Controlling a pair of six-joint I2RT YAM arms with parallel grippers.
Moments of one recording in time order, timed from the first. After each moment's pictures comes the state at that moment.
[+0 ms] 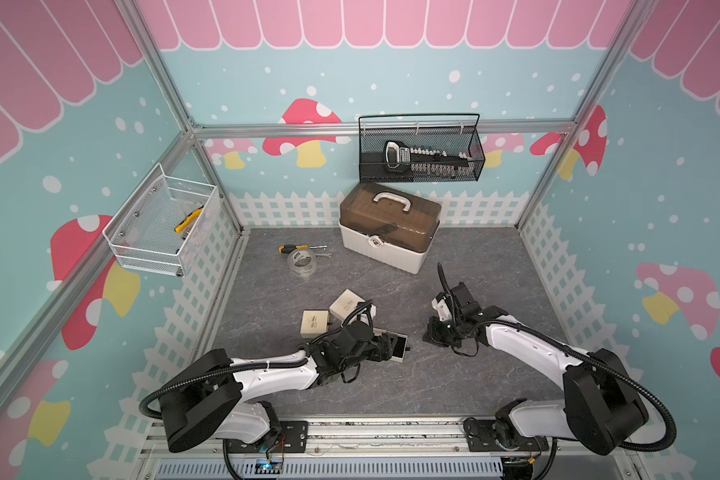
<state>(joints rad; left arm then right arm) -0.93 1.38 0.55 0.21 -0.09 -0.74 0.47 1.34 0.73 -0.48 -0.38 0.68</state>
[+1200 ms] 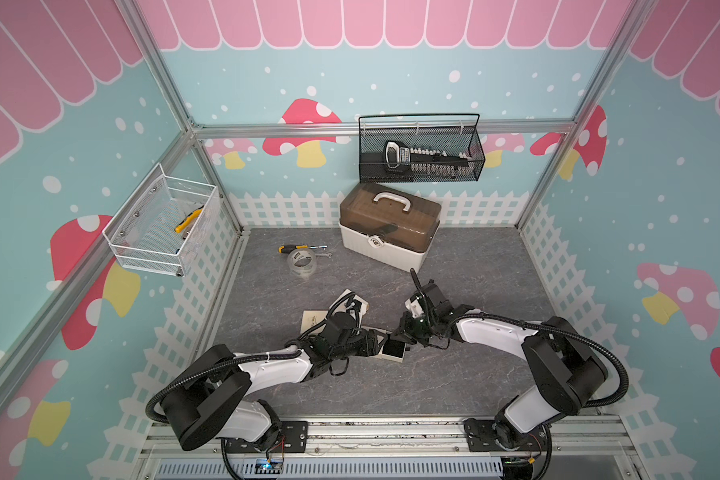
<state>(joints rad) -0.77 1.41 0.48 0.31 0.19 -0.70 0.62 1.60 0.81 -0.20 -0.51 0.98</state>
